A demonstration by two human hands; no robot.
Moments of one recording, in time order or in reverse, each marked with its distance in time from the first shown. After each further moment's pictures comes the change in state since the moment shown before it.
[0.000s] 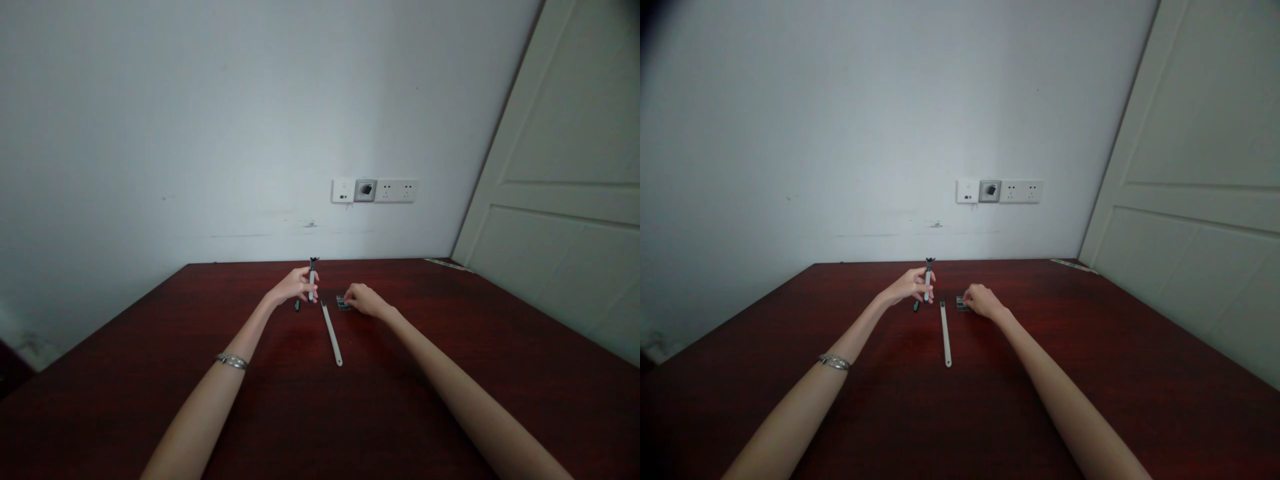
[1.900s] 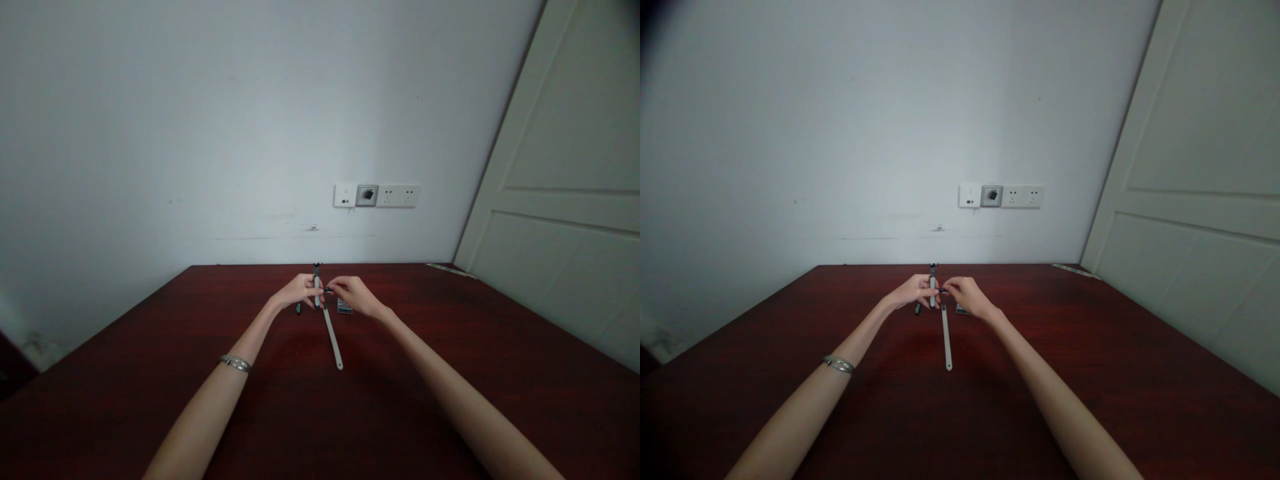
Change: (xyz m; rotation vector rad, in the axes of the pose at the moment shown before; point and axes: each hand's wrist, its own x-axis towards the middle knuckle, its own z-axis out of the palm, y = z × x) left_hand 0.005 -0.005 0.003 -0.069 -0.090 0.020; right_hand -0.001 -0.060 -0.034 0.483 0.247 -0.280
